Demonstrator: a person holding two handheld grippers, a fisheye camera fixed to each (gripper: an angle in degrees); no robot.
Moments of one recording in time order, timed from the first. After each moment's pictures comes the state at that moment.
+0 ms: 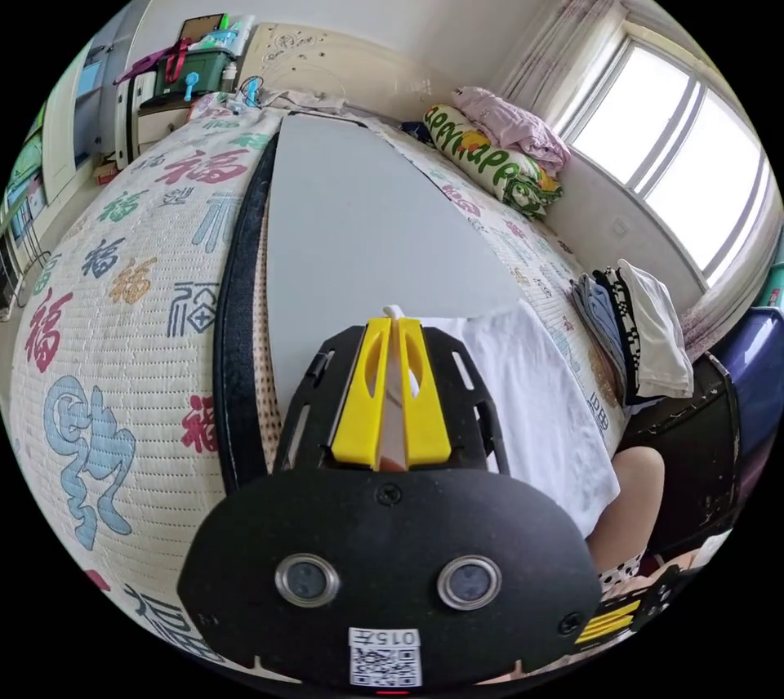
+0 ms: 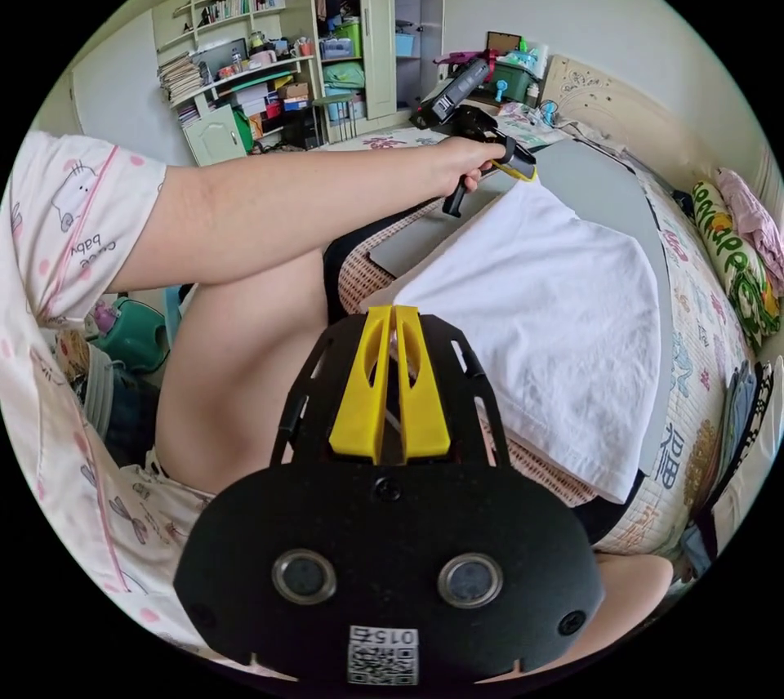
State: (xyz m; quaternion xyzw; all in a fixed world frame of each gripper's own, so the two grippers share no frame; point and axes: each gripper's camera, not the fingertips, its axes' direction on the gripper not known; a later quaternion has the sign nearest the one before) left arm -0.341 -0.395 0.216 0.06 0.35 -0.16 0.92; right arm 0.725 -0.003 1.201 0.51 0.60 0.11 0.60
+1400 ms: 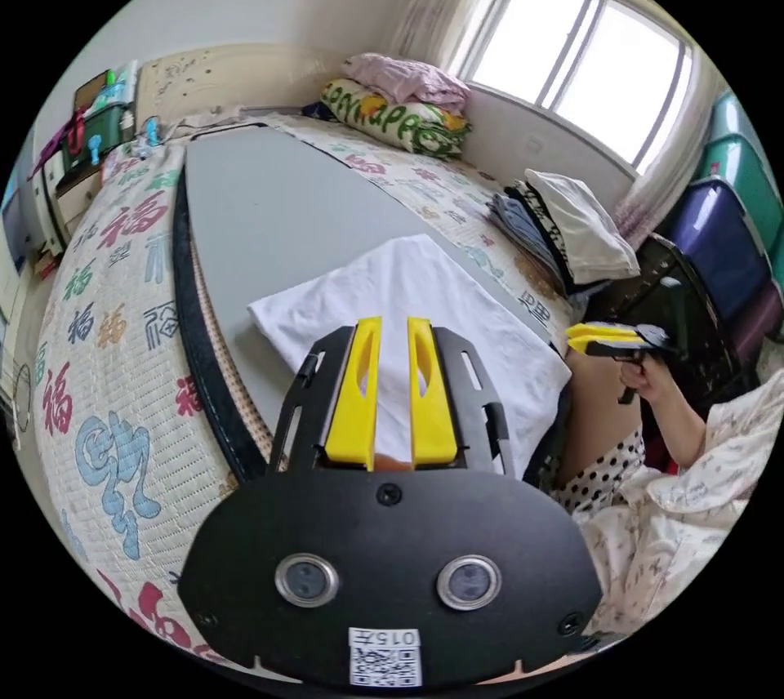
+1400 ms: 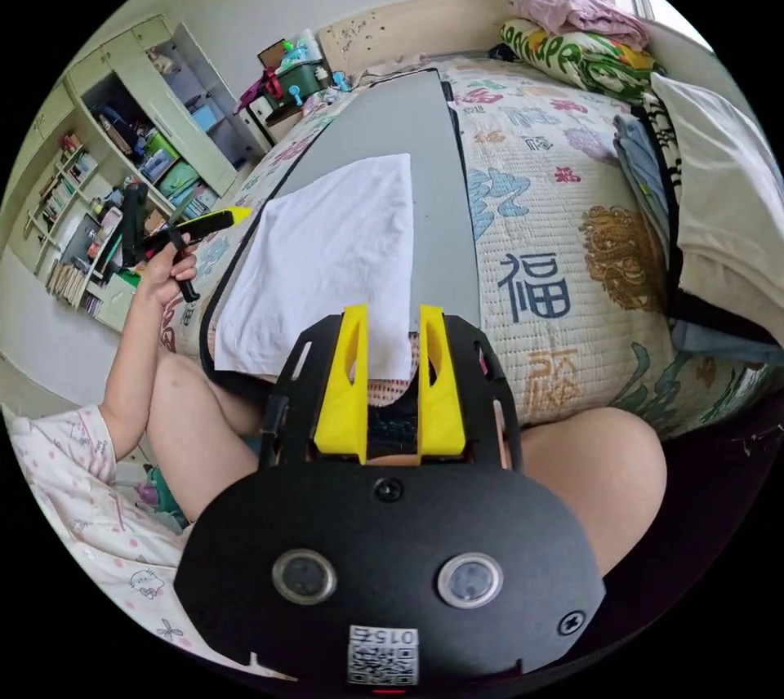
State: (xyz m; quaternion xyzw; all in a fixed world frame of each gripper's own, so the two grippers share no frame) left arm -0.178 -0.417 0.031 0.06 0.42 0.03 0.91; right arm 0.600 0.172 1.118 0.68 0.42 0.32 0.50
